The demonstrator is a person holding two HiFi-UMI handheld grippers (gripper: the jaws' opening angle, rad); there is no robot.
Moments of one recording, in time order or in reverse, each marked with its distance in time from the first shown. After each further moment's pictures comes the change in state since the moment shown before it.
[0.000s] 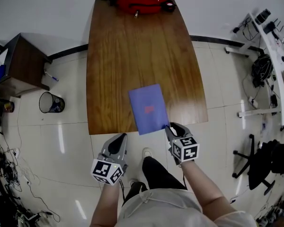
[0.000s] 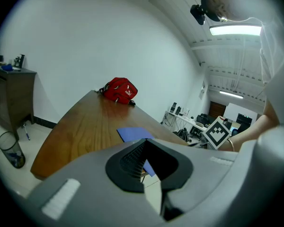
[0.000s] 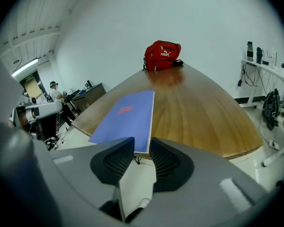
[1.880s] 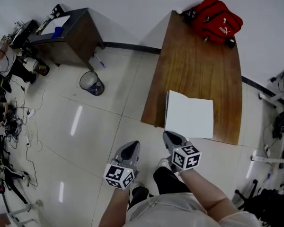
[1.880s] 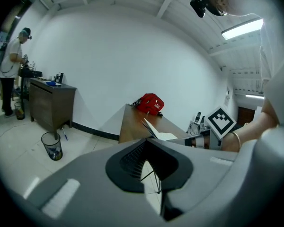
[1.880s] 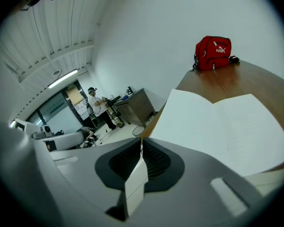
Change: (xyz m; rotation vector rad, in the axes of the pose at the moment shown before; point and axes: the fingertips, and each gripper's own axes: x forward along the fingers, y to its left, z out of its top) left arm -0.175 0.060 -0.003 -0.067 -0.138 0.322; right arm 0.024 0.258 0.030 -0.103 -0.043 0.459
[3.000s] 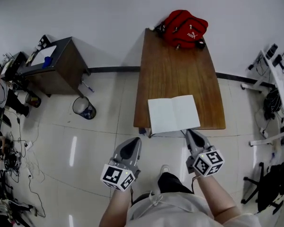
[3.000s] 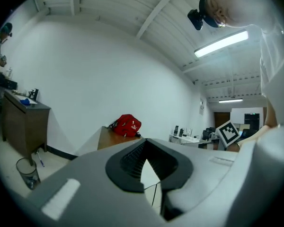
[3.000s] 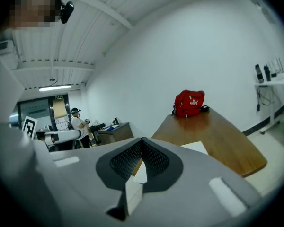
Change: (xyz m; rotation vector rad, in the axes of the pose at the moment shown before) left arm -0.055 -0.066 0.094 0.120 -0.196 -0.258; right arm -0.179 0.021 0.060 -0.086 -0.429 -0.234
